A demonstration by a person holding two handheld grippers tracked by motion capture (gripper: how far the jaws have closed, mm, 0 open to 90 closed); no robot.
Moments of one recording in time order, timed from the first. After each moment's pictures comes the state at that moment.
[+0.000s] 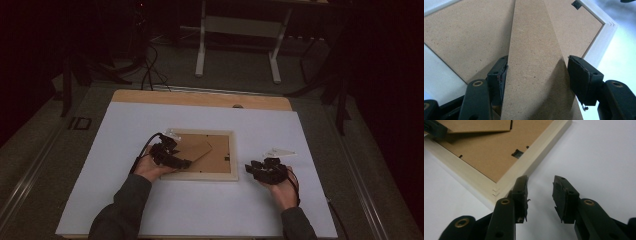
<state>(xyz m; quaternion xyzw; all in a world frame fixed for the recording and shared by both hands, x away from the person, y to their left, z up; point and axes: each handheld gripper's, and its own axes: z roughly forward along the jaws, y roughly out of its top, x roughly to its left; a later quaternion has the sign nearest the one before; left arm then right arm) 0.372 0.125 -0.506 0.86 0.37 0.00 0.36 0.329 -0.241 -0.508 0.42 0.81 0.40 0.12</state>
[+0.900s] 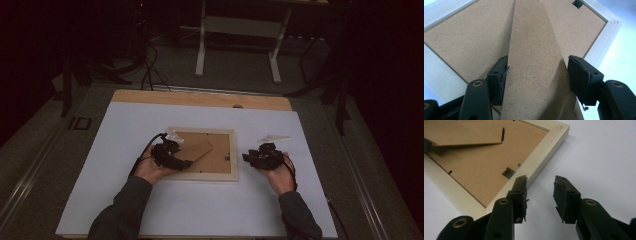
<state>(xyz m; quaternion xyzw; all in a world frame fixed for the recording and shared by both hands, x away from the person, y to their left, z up) 0.360 0.118 -0.496 0.87 0.35 0.06 0.35 0.364 -0.230 -0.490 0.42 0.82 0.38 0.12</state>
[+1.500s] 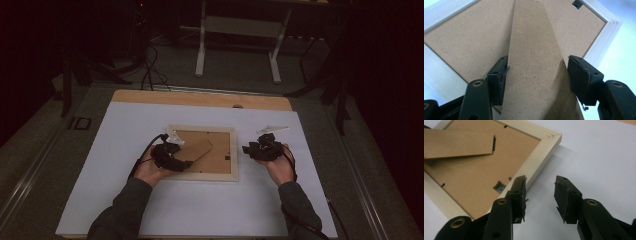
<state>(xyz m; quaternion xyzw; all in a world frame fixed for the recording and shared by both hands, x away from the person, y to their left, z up) 0.350 0.114 -0.489 0.87 0.34 0.09 0.35 0.384 -0.225 -0.473 0.42 0.82 0.37 0.13</state>
